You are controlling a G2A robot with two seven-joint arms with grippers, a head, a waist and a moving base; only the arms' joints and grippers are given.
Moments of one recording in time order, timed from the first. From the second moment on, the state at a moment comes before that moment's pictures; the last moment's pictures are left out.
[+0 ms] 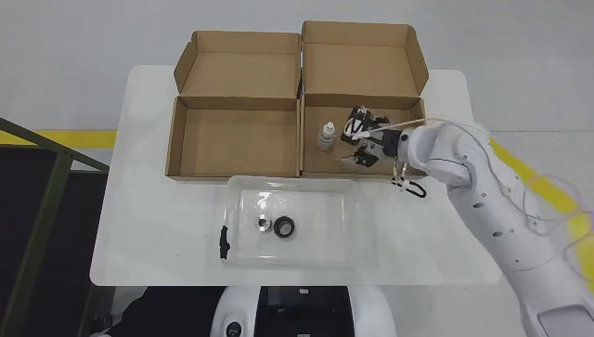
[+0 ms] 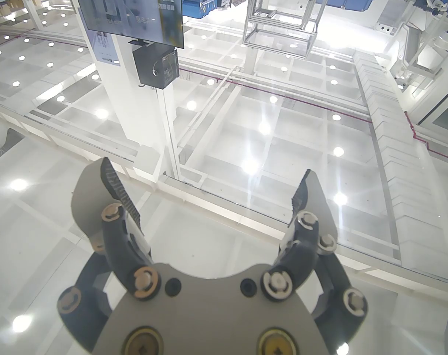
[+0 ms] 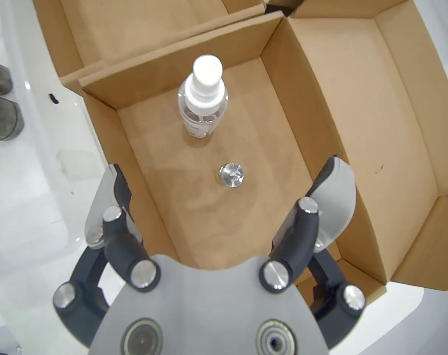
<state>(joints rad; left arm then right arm) -0.39 -0.34 -0.21 -1.15 3.07 0.45 0.08 -0.82 -1.04 1.03 -1.62 -1.04 -0.70 0.74</state>
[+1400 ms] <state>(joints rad) -0.39 -0.34 -0.21 -1.15 3.07 0.45 0.08 -1.03 -1.02 0.85 -1.96 -1.17 -0.84 0.72</state>
